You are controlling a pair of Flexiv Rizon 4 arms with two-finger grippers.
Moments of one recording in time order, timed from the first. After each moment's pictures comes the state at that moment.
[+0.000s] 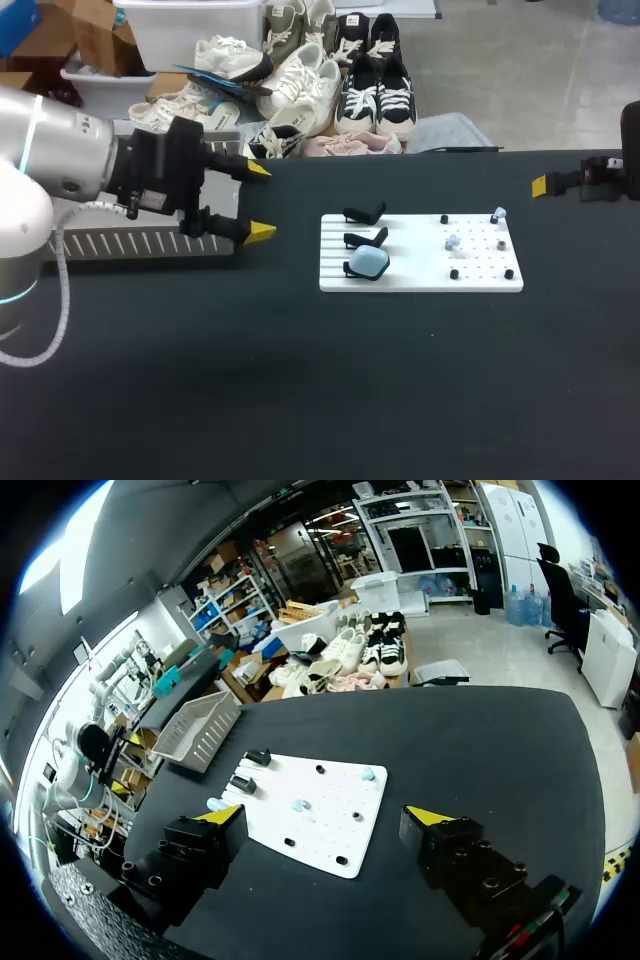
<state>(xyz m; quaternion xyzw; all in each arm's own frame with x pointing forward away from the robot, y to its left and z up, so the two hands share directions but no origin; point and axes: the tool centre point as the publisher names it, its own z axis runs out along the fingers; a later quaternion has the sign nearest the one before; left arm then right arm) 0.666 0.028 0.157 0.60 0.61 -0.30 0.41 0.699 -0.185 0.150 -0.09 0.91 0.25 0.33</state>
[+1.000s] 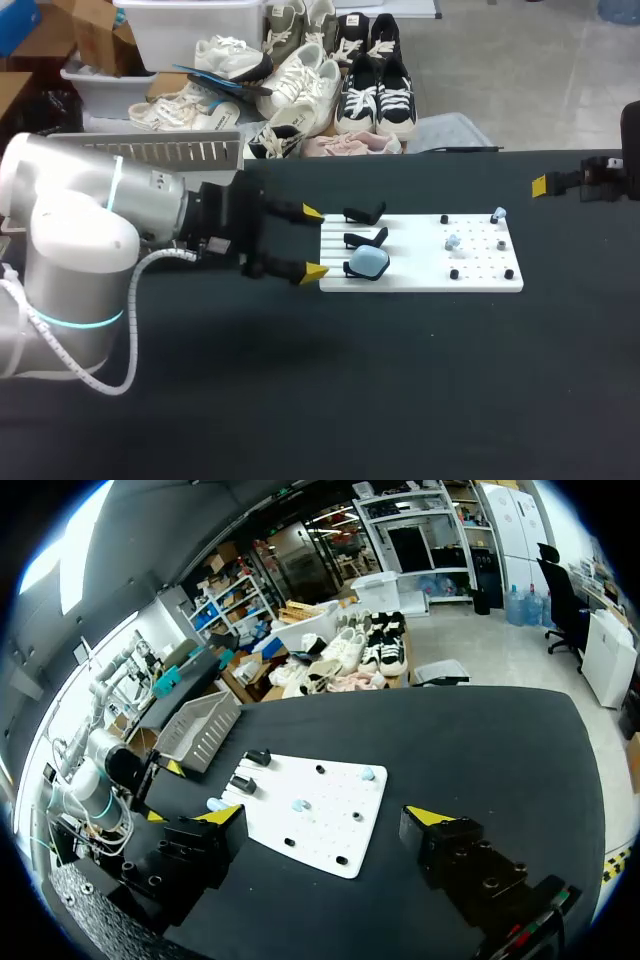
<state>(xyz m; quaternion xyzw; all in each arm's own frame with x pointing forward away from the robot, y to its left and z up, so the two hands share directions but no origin) 0.669 -0.038 0.080 0.60 0.60 -0.34 0.41 0.699 -0.185 0.150 -0.09 0.91 0.25 0.33</state>
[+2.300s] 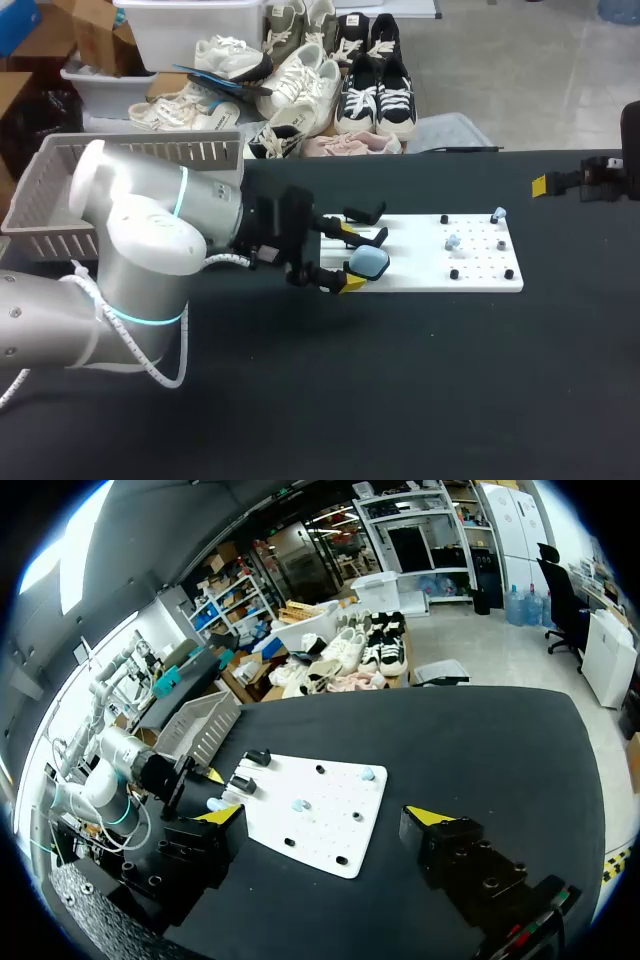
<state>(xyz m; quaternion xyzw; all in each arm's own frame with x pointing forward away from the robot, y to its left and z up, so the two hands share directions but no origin) 0.694 -0.087 0.025 0.60 0.62 -0.34 0.38 0.699 -0.185 0.150 -0.09 0.91 0.25 0.33</state>
